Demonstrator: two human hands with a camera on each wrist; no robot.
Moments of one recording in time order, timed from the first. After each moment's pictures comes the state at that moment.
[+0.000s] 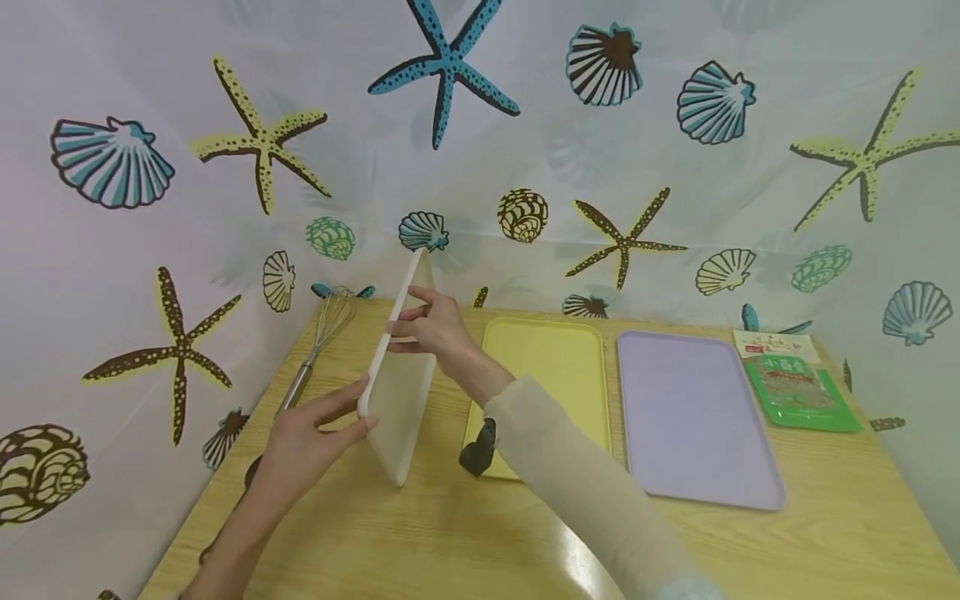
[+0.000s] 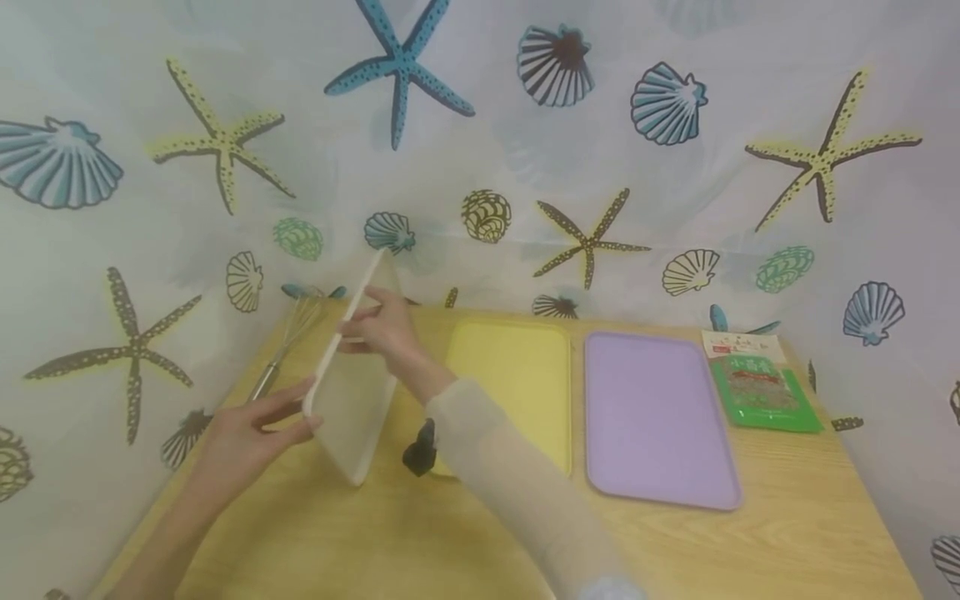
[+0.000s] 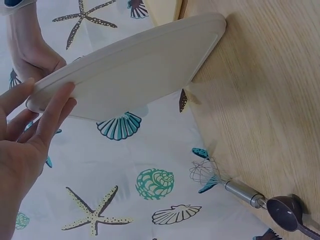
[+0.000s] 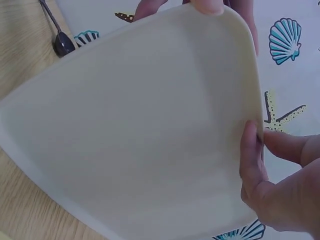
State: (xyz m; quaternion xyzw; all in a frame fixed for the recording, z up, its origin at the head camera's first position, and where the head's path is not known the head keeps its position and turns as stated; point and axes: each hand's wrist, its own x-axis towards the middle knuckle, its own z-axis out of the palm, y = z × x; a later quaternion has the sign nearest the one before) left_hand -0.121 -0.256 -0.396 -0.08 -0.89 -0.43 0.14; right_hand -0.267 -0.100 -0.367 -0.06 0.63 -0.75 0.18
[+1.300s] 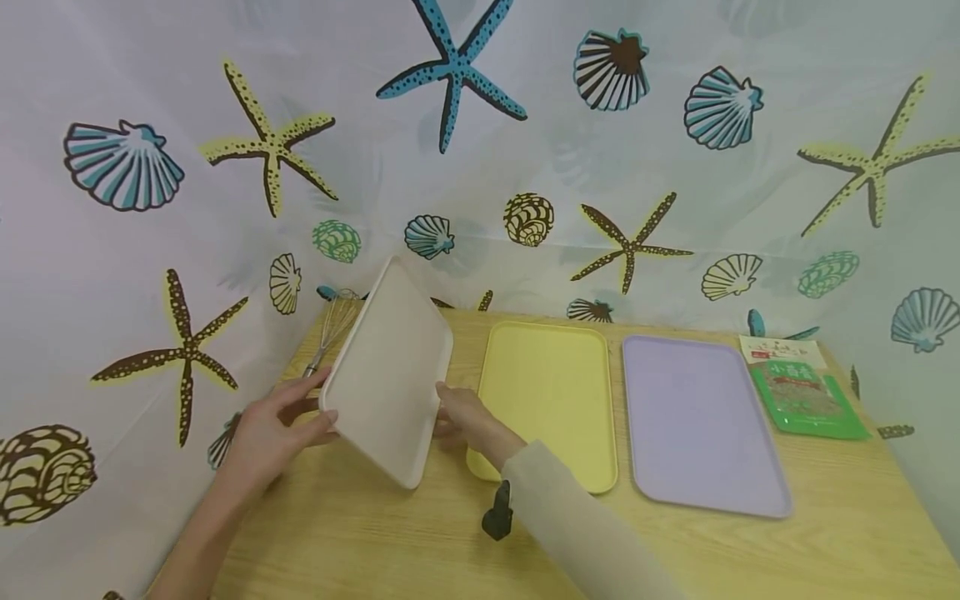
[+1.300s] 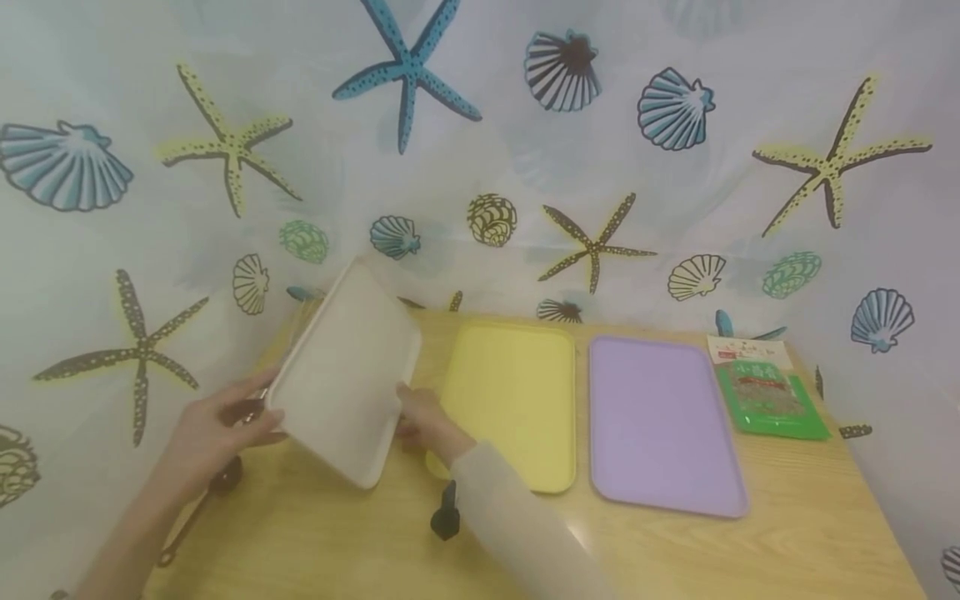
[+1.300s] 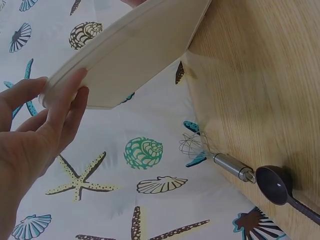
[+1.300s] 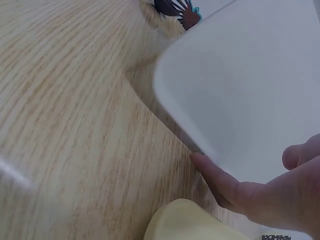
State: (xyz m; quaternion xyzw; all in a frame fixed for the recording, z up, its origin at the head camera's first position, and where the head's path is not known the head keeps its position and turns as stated) left_hand -0.124 -0.295 -0.386 -0.02 -0.82 -0.57 0.03; right_hand -0.248 -0.081 -0.500 0.02 0.69 -0.66 0.31
